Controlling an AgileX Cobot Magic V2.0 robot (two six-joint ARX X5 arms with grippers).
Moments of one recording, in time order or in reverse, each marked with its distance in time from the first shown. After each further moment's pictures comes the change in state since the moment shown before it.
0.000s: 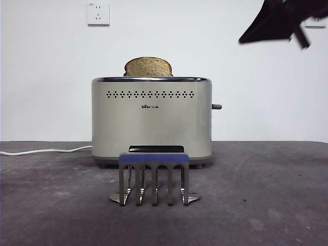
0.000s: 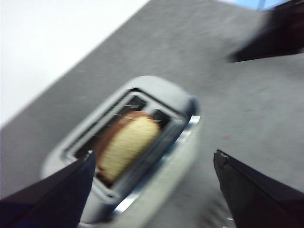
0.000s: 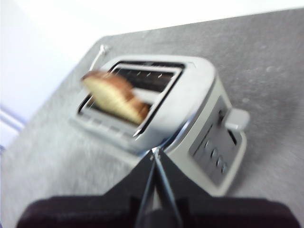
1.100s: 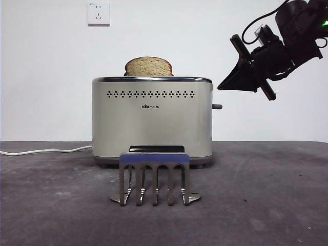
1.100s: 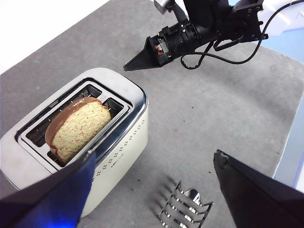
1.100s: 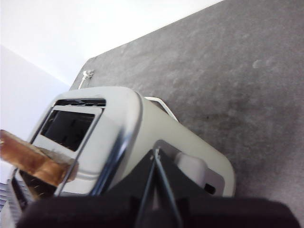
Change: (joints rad) left arm -0.002 -0.112 0.000 -0.146 0.133 -0.080; right arm 0.013 0.408 0.175 0.261 0.006 0.227
